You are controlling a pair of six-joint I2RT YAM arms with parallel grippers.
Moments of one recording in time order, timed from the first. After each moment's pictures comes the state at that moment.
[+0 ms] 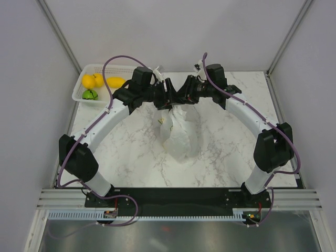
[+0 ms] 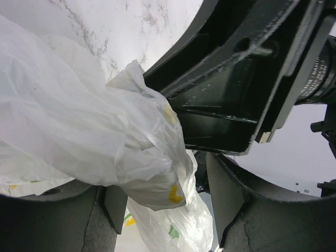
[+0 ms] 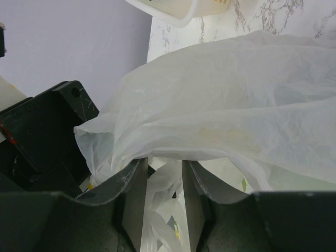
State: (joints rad) left arm -0.52 1.61 1.51 -0.49 0.48 -0.75; right arm 0.41 1.73 1.48 -0.28 -0.68 0.84
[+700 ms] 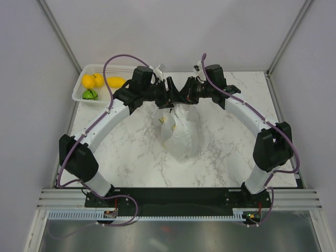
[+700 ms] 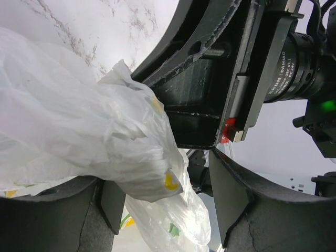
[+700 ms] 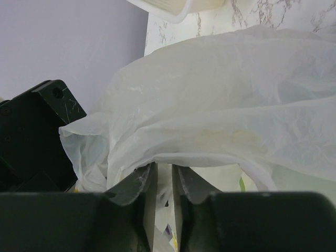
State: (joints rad) left arm -0.52 1.61 1.51 -0.44 0.51 -0.75; right arm 0.41 1.74 1.48 -0.29 -0.68 0.83
